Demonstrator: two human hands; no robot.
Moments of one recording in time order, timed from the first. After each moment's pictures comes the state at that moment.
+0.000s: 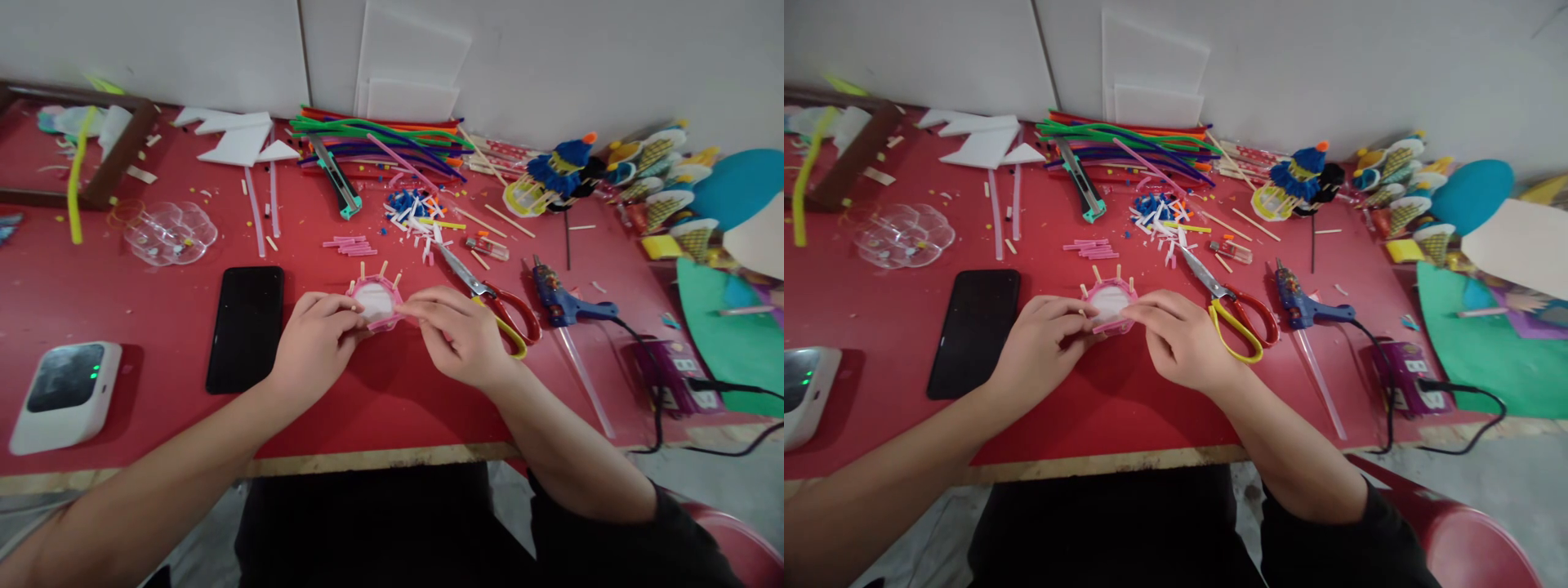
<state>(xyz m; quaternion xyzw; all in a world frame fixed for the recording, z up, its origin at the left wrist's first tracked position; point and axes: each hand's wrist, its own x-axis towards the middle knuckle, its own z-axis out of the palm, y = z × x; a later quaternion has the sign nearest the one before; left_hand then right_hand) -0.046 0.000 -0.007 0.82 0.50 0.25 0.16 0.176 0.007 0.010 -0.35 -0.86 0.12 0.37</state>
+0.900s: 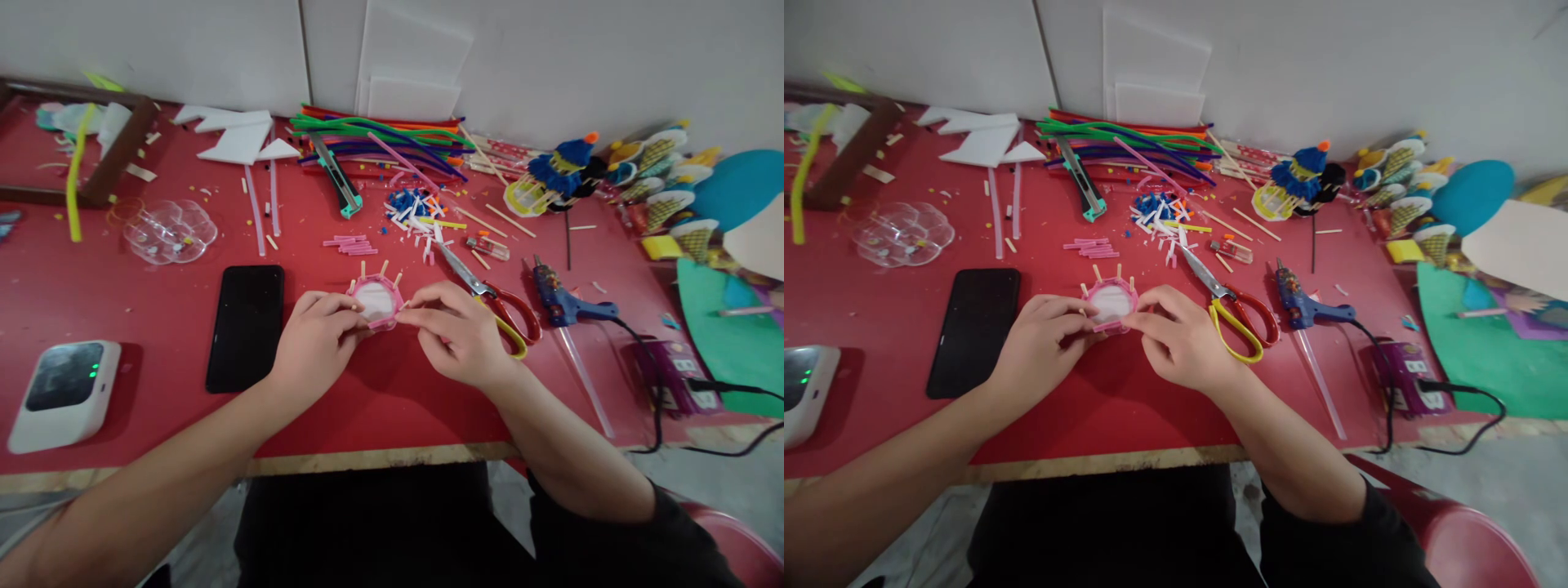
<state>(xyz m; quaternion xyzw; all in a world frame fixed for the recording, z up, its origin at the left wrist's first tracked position) -0.046 0.000 -0.006 0.82 0.50 0.25 0.15 0.176 0.007 0.007 -0.34 -0.86 0.12 0.37</state>
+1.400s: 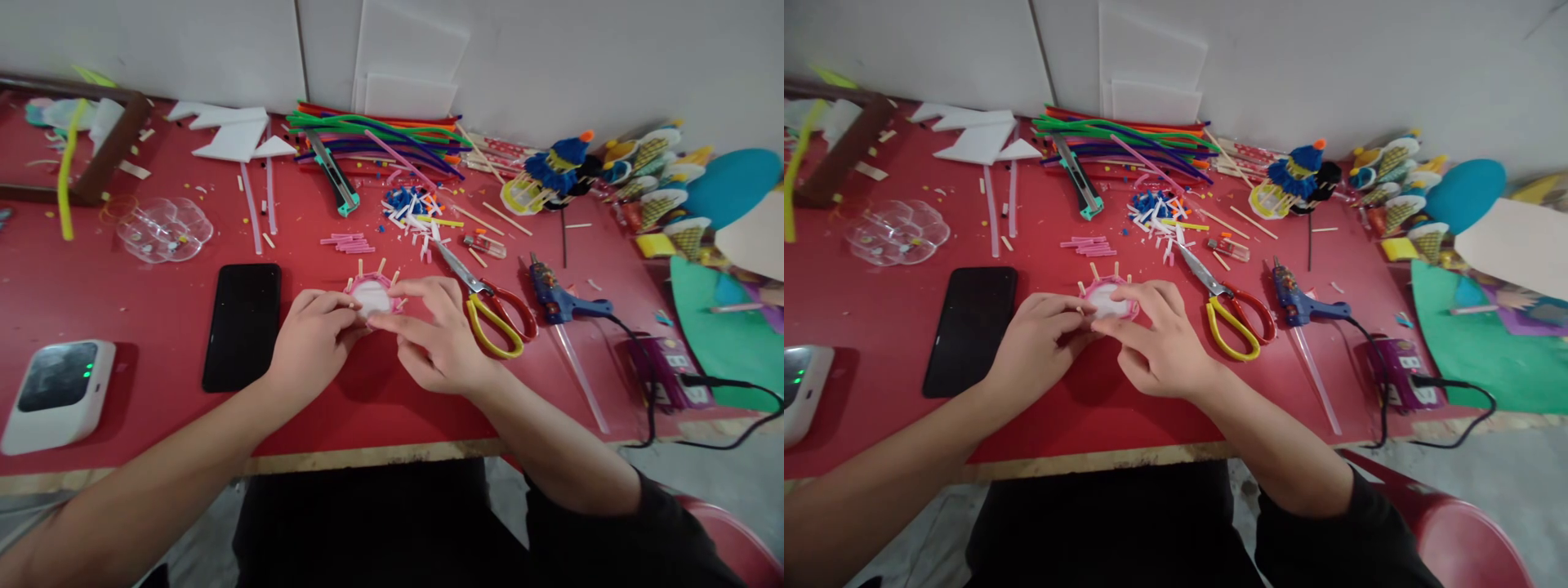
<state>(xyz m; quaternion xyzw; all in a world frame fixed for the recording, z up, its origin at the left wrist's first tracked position) -0.045 0.001 -0.008 0.82 0.49 0.26 0.15 0.161 -0.001 0.007 -0.35 -0.87 0.07 0.34</state>
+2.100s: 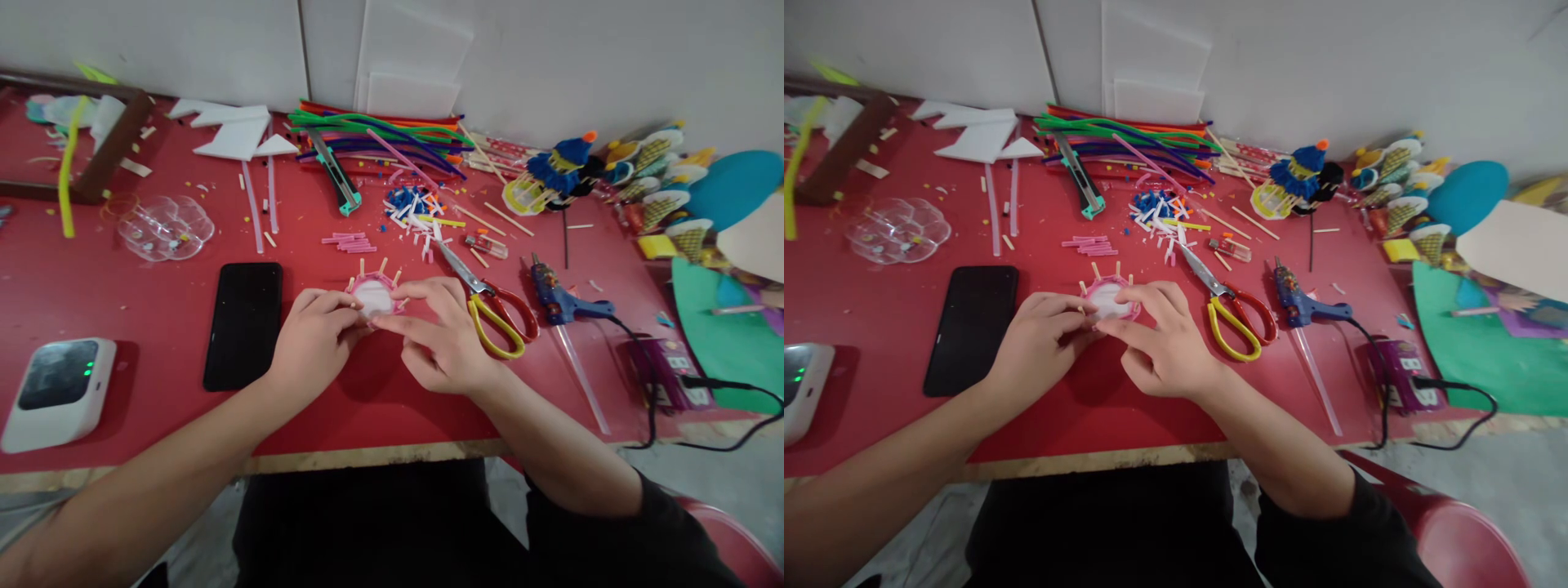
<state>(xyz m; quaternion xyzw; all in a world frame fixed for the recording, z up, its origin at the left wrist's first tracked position) -0.046 0.001 -0.010 0.82 0.48 0.27 0.14 0.164 0.000 0.004 -0.34 -0.87 0.06 0.34</state>
